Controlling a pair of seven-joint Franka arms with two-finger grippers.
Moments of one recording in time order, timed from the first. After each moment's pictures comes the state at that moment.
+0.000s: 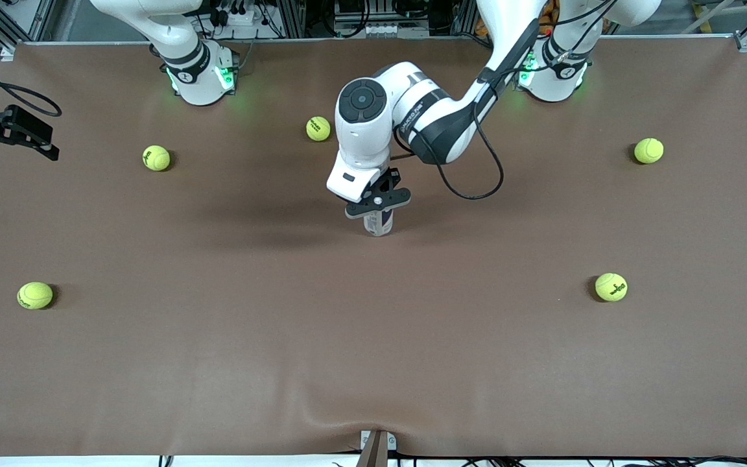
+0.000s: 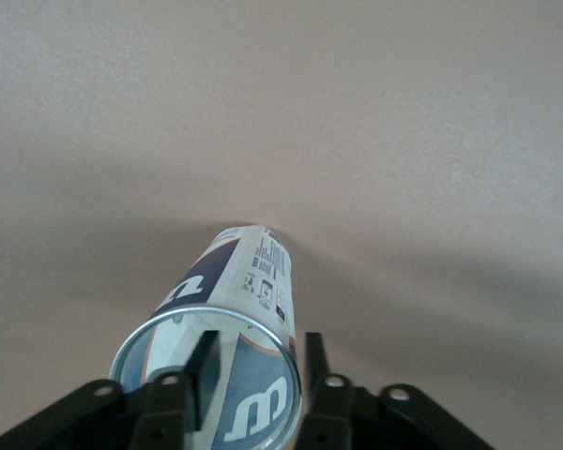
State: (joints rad) left arm -0.79 0.59 -0.10 -1.39 0.02 1.99 -1.16; right arm 0.04 -0.04 -0.05 -1.54 0.01 1.49 -0.10
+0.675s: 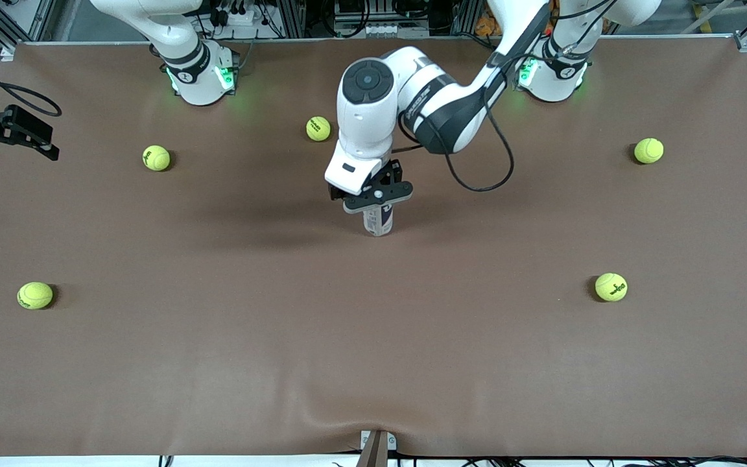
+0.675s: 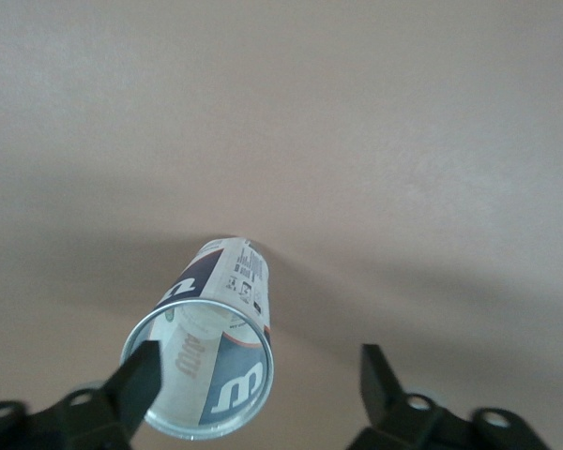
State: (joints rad) left arm -0.78 0.53 -0.09 -1.37 0.02 1.99 -1.16; right arm 0.04 -0.04 -0.05 -1.54 0.01 1.49 -0.10
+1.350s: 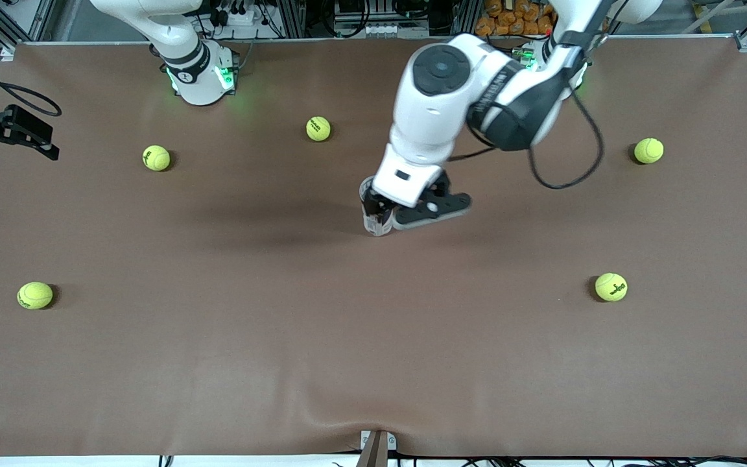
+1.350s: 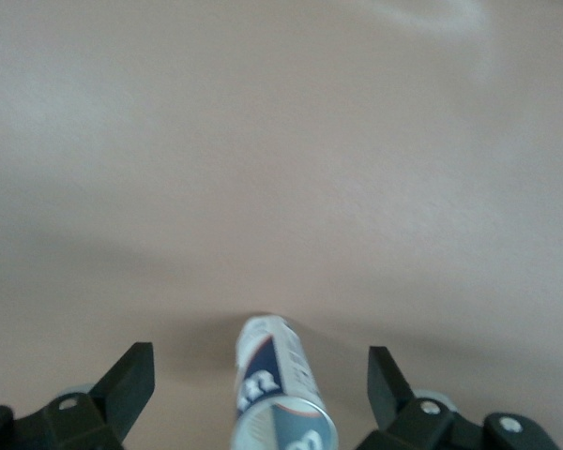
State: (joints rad) left arm -0.62 0.44 -0.08 -1.37 0.03 1.95 -0.99; right arm 0.04 -0.04 -0.05 -1.54 0.01 1.49 -0.10
